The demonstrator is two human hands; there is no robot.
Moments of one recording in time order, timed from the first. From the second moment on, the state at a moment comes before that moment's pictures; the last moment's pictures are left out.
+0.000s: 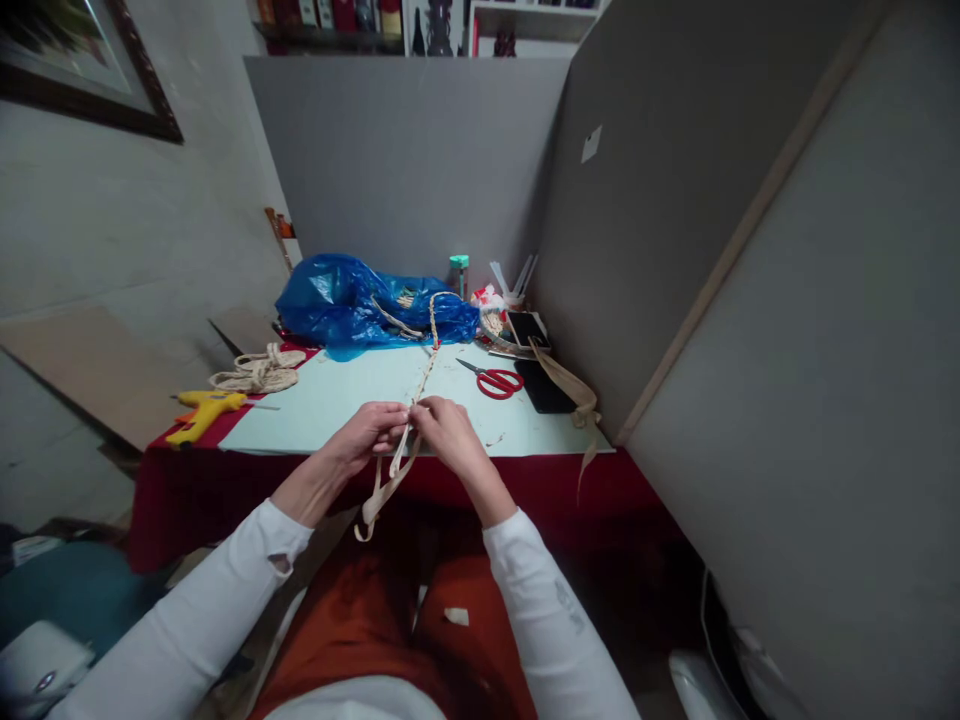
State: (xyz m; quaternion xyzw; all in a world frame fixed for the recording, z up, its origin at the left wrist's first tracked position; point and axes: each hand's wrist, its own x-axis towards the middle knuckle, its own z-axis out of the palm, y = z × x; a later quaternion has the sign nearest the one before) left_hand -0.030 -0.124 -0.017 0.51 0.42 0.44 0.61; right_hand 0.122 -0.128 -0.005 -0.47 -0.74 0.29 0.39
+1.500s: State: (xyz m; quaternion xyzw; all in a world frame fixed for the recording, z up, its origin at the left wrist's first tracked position) left_hand -0.033 -0.121 0.002 0.56 0.45 0.43 0.54; right_hand 0.128 -0.122 -0.024 -0.29 -0.54 0.66 0.43
